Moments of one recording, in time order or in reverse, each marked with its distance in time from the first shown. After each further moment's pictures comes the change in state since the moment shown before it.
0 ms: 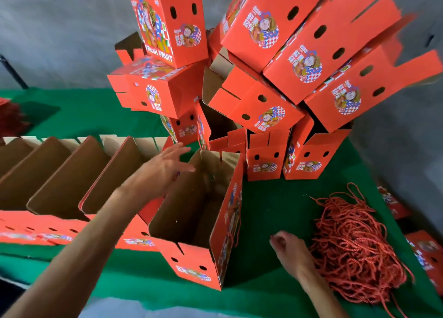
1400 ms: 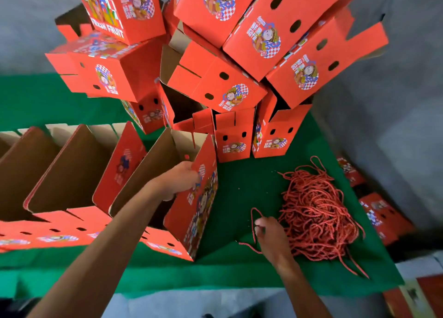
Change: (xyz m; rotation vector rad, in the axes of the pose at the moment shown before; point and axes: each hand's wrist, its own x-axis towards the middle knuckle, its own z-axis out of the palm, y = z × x) left_hand 0.059 0.099 0.066 -1.055 -0.569 -0.630; right_hand -0.021 0.036 0.012 0.015 0.137 0.069
